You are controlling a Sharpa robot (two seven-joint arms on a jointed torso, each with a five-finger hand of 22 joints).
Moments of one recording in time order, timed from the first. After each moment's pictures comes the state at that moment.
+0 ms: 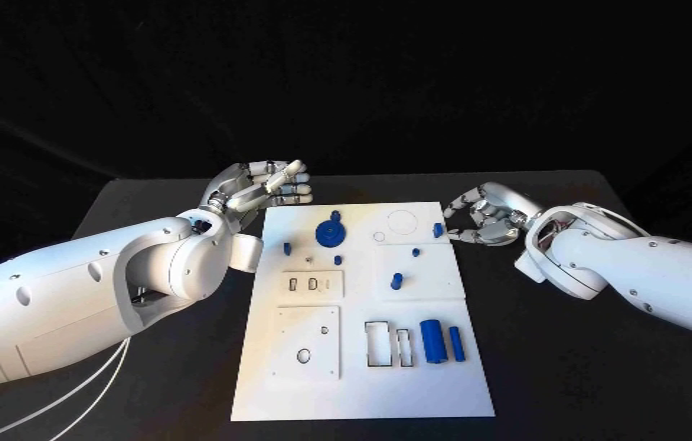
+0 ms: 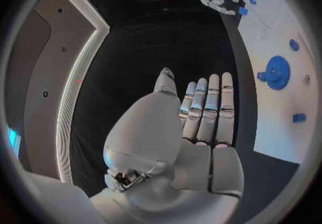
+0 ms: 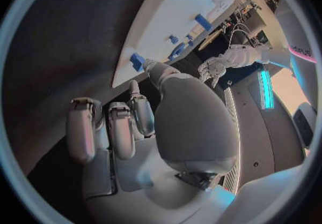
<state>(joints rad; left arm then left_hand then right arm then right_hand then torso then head) 1.17 -0.93 0.01 1.64 -0.02 -0.37 0.38 1.56 0.07 -0.27 0.28 0.26 0.81 0.21 0.27 0.27 1.02 0.18 0.07 0.08 0.95 0.14 0.21 0.35 0.17 0.87 0.24 0.31 0.10 1.23 -0.93 -0.13 1.41 -1.09 -0.35 0.06 1.35 -0.25 0.42 0.14 0.21 0.90 0.15 0.13 0.44 1.38 0.07 1.38 1.31 1.47 -0.01 1.56 1.31 0.05 1.46 0.10 1.43 1.31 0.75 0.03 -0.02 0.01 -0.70</state>
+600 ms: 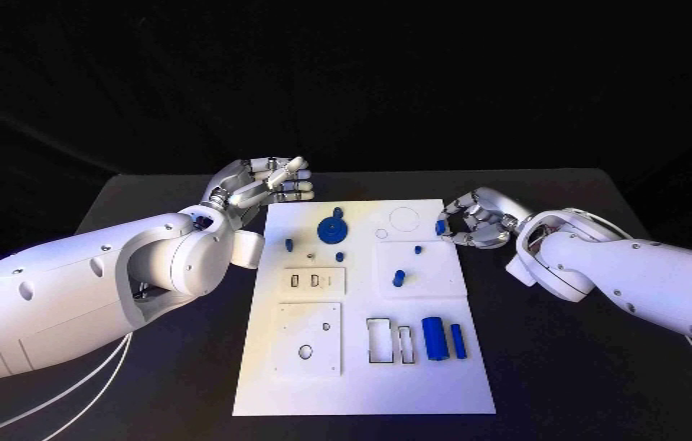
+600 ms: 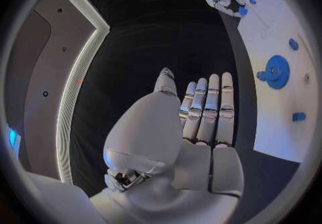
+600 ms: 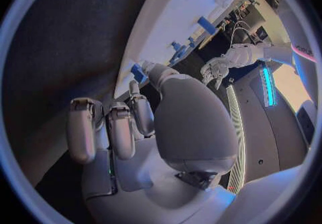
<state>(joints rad) 1.17 -0.94 0.01 1.64 -0.02 -0.37 0.38 1.56 0.07 -0.27 0.28 0.26 0.81 0.21 0.27 0.27 1.02 0.18 0.07 0.08 0.95 0.14 0.21 0.36 0.17 0.87 0.24 0.31 0.10 1.20 -0.88 -0.13 1.36 -1.05 -0.35 0.06 1.36 -0.24 0.44 0.13 0.21 0.91 0.15 0.13 0.44 1.38 0.07 1.38 1.31 1.47 -0.01 1.56 1.31 0.05 1.46 0.10 1.44 1.31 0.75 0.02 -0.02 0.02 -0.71</state>
